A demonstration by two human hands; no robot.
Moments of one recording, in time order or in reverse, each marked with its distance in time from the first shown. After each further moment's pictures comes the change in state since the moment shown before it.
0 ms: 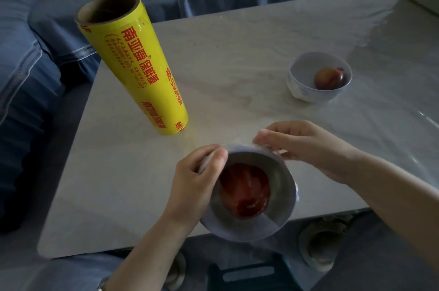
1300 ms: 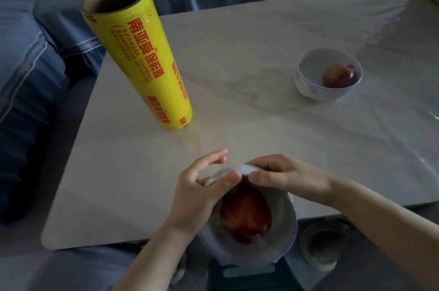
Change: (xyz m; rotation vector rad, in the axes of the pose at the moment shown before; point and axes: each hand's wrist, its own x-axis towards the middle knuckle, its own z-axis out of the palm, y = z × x) left_hand -0.011 -0.021 -0.009 -0.004 -0.069 -0.125; right_hand 0.009 0.035 0.023 -0.113 -0.317 -0.004
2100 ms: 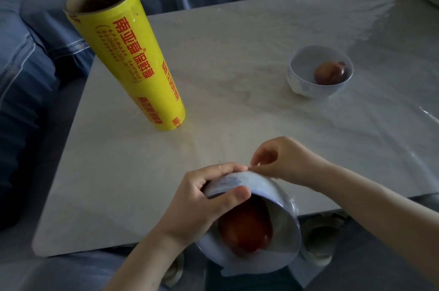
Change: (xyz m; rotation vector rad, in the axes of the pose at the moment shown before) left_hand -0.008 0.021 -0.001 0.042 -0.282 0.095; right_hand 0.011 0.003 -0.007 -0.195 0.364 0.137
